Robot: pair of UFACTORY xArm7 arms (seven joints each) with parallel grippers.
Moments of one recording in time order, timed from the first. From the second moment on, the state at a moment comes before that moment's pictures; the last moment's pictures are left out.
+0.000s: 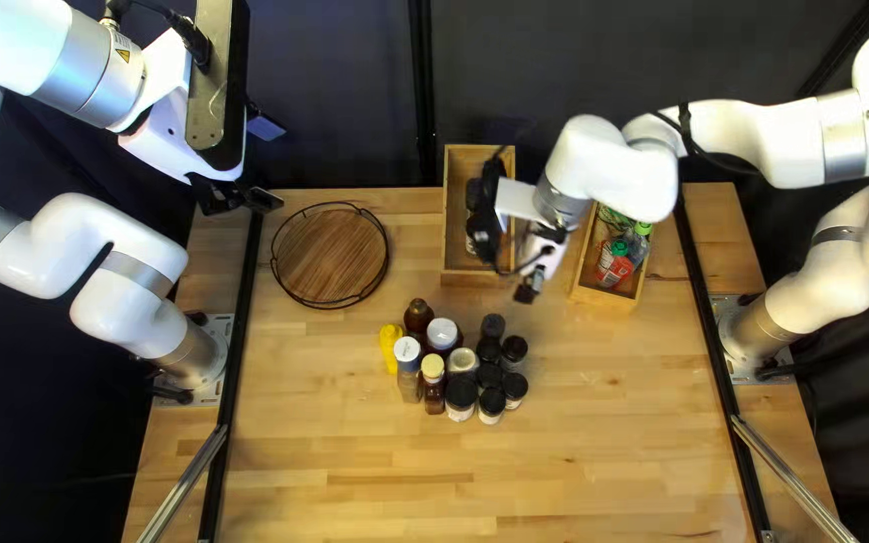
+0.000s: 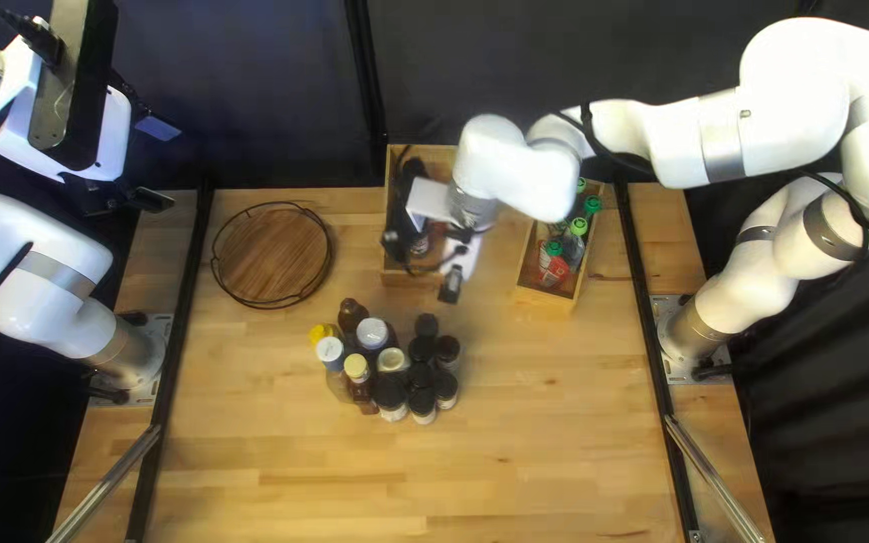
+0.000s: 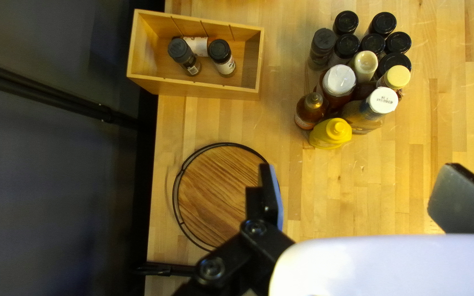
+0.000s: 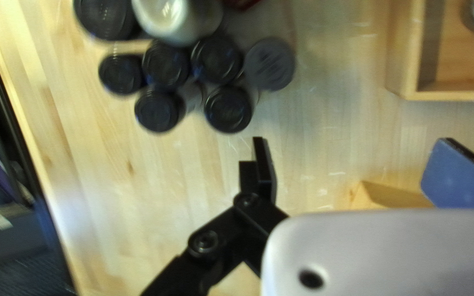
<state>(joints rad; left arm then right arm) -0.40 -0.94 0.17 1.04 0.41 1.46 -0.19 2.67 0.16 -2.74 0.79 0.28 0.81 -0.51</state>
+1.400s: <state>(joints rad) -0.40 -0.94 0.17 1.04 0.41 1.46 -0.19 2.69 -0.05 -2.63 0.57 -0.08 0.19 -0.12</state>
